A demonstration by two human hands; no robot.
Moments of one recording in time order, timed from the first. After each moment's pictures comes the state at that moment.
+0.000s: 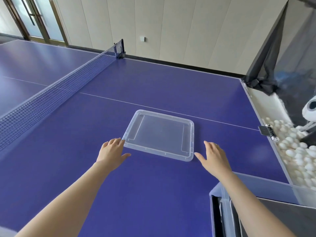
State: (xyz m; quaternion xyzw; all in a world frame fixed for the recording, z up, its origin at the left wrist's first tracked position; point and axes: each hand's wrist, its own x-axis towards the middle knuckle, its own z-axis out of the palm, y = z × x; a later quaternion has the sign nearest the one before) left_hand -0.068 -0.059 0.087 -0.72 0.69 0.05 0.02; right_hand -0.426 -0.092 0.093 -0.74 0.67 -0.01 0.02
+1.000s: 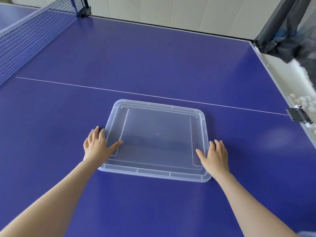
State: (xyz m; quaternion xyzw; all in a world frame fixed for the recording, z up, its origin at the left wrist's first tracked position) left_hand -0.034 -0.274 -0.086 -0.79 0.58 0.17 -0.08; right_hand -0.405 -0.251 -0.076 -0.60 0.79 0.04 0.10
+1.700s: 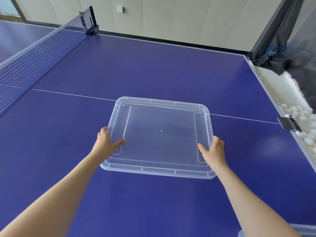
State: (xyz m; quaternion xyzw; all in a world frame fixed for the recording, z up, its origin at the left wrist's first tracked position) left_hand -0.044 -0.278 -0.022 -0.77 0.51 0.32 -0.22; right_hand -0.398 -0.259 -0.019 -0.51 0.80 -0.23 0.23
